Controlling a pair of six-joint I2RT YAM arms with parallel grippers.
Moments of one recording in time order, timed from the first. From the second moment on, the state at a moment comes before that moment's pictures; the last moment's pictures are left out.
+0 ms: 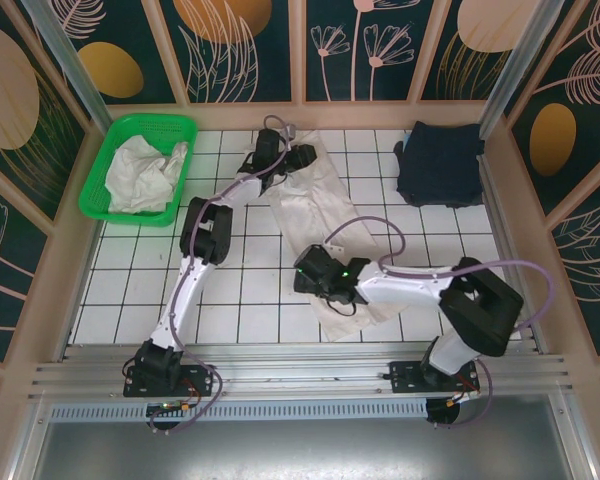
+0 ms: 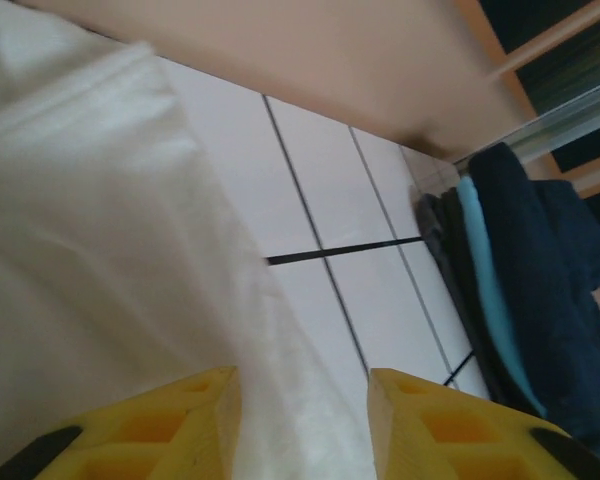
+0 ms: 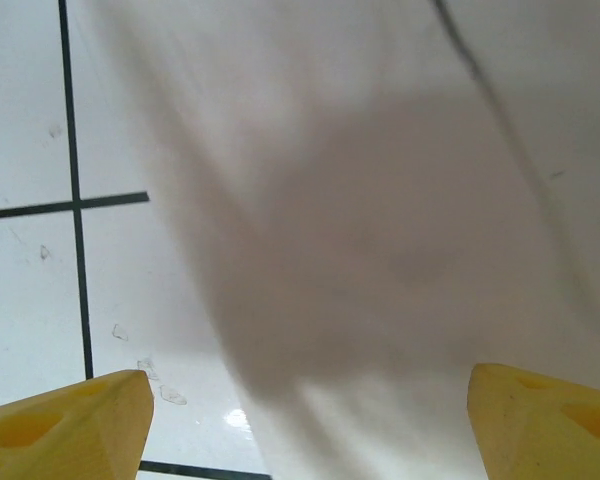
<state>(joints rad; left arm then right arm) -0.38 2.81 2.36 0.09 0.54 -0.73 1.03 1.59 0.88 -0.41 0.26 1.06</state>
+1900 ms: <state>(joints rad) -0.41 2.42 2.01 -0.07 0.51 -0.52 1.06 1.11 0.44 -0.46 0.21 1.31</state>
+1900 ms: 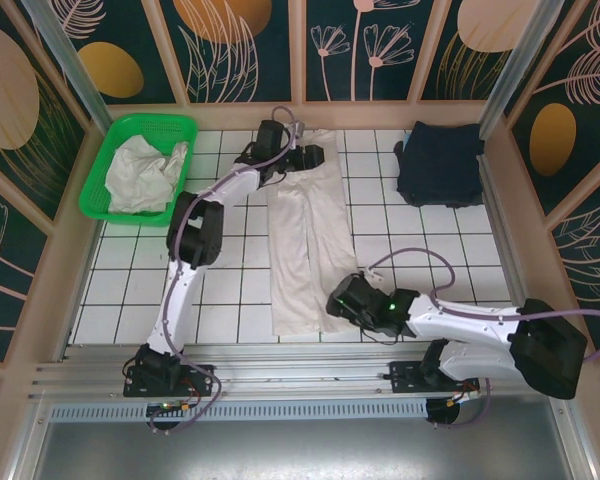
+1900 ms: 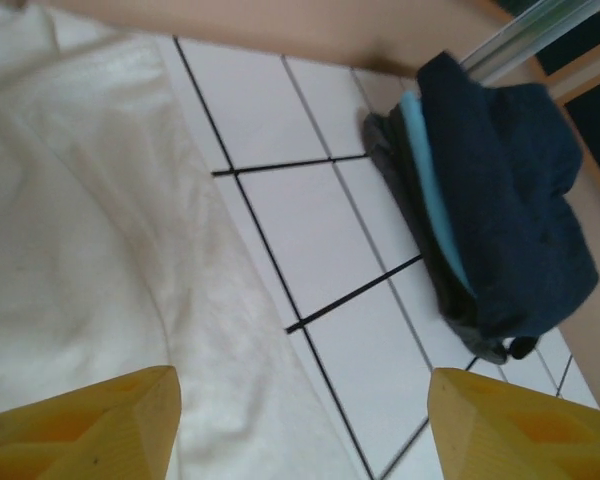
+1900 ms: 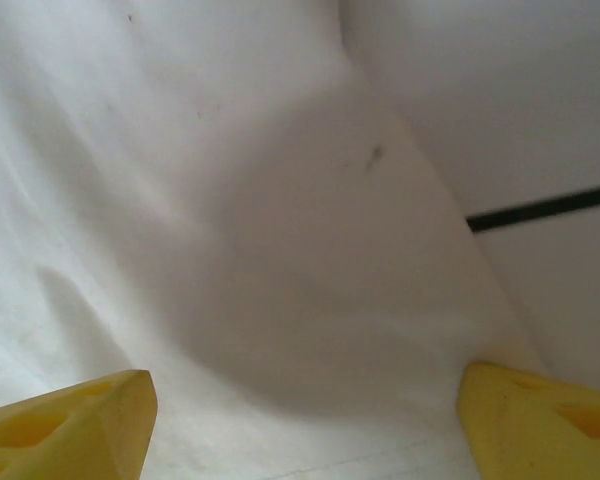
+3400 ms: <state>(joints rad) -1.25 1.19 0.35 -0.08 -0.18 -1.05 0.93 1.02 0.39 -0.62 0.21 1.02</state>
